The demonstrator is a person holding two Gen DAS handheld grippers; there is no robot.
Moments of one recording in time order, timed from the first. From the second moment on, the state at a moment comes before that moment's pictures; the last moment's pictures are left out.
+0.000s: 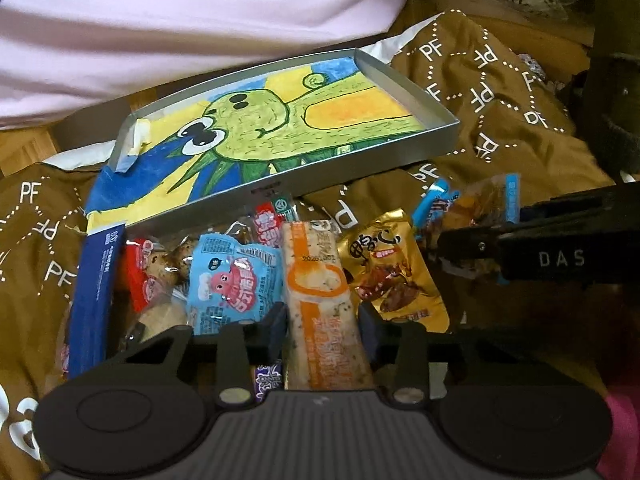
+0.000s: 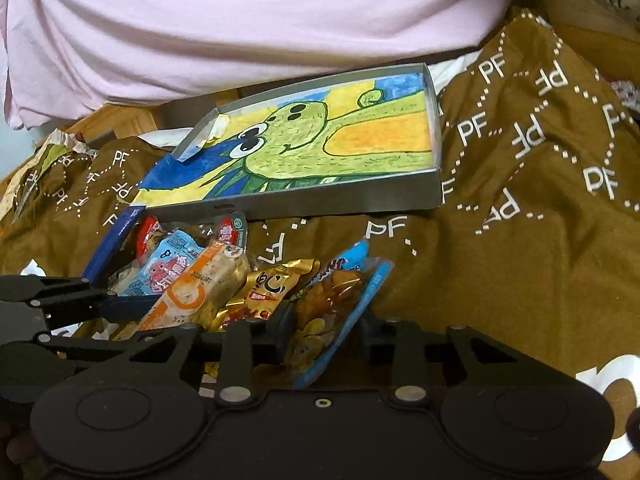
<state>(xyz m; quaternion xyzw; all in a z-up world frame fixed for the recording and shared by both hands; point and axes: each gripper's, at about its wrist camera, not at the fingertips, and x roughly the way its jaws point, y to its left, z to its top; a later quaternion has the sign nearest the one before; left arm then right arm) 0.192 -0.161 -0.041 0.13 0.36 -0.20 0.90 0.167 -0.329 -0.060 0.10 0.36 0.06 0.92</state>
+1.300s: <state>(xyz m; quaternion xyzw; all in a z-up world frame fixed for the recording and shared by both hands) 0.246 -0.141 0.053 -0.03 0.25 -0.09 0.96 0.179 -0.324 0.001 0.07 0.12 0.10 0.99</state>
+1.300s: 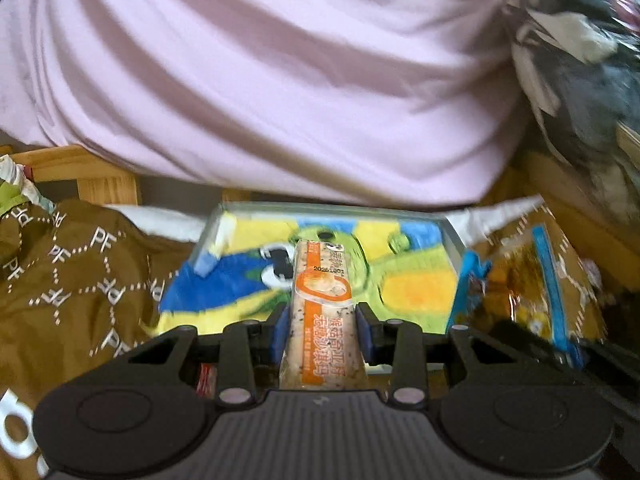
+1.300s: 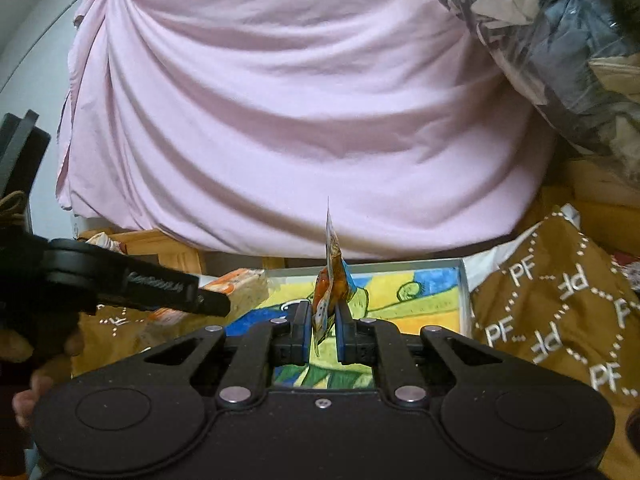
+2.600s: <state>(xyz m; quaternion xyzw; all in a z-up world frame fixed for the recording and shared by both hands) 0.353 -0.195 -0.024 -0.06 0.29 -0.07 0.95 0.249 -0.335 -0.049 -0.03 0.21 -0.03 0.98</state>
